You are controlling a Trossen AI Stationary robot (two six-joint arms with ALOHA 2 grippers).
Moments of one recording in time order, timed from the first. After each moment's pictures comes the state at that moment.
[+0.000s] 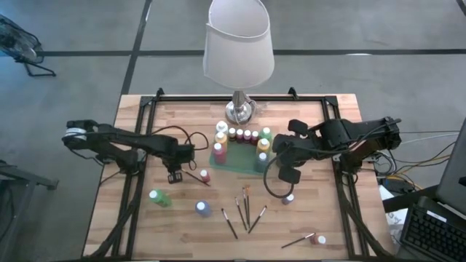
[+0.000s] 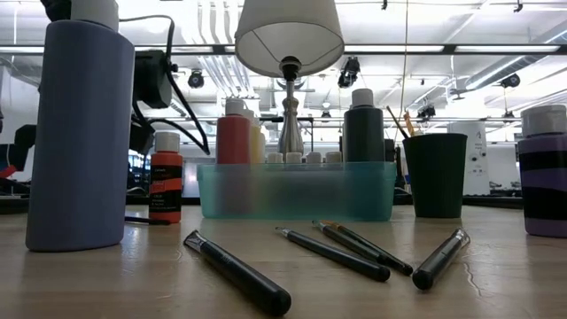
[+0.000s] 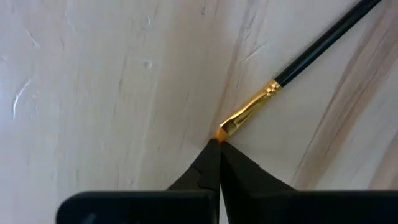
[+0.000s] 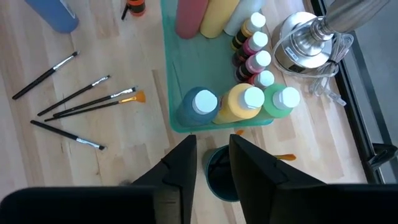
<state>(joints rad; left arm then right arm) 0.06 1.38 0.58 -0.75 0.06 -0.20 0.28 1.58 1.88 -1.49 0.34 0.45</state>
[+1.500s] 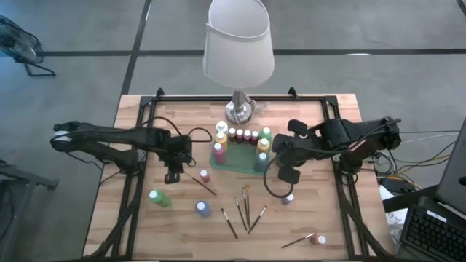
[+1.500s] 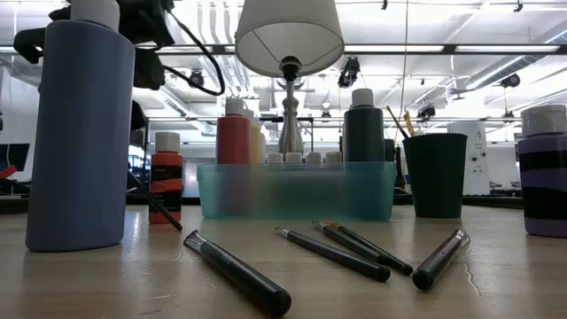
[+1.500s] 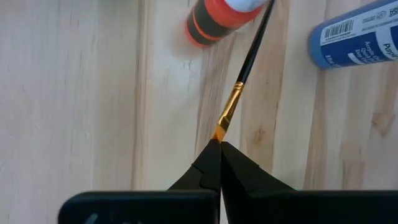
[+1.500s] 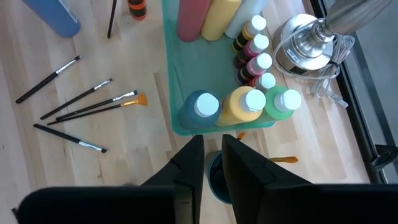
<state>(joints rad) 0.06 1.12 0.75 -0.87 0.25 -0.08 0.28 1.58 1.88 -1.47 0.34 0.46</state>
